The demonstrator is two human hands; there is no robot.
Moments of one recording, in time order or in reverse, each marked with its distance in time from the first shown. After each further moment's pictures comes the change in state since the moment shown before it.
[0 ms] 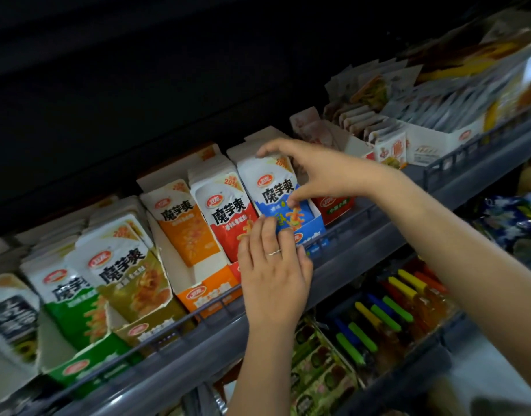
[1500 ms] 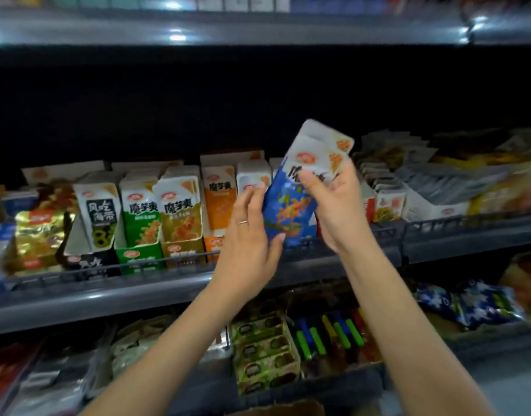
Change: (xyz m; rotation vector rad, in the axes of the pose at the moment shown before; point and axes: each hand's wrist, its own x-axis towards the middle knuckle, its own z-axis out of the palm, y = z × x) left_hand 0.012 -0.005 -0.125 -0.502 -0.114 -0.226; right_hand -0.070 -0.115 0.008 1.006 0.547 -0.011
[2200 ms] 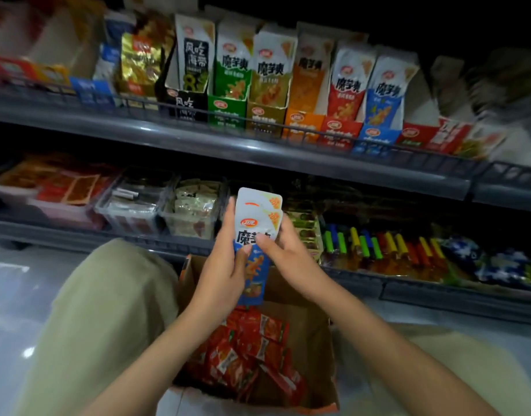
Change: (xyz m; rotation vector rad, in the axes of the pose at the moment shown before) left_hand -0.238 0.025 -0.062 -0.512 0.028 -0.732; right_hand -0.228 0.067 0.055 -0.176 -0.628 0.639
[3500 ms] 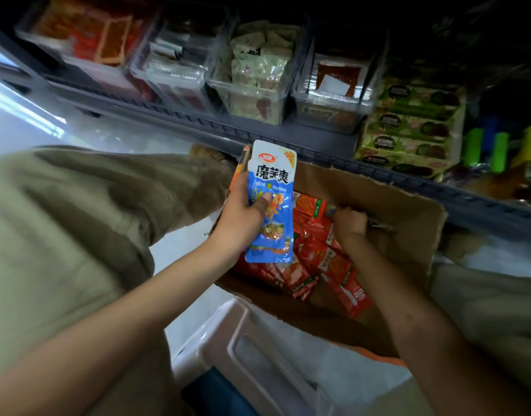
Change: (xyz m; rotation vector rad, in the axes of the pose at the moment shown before) left_hand -0.016 -0.124 -0.008 -0.142 0.178 -0.840; right_hand 0.050 0.332 0.005 -1.594 -0.437 0.558
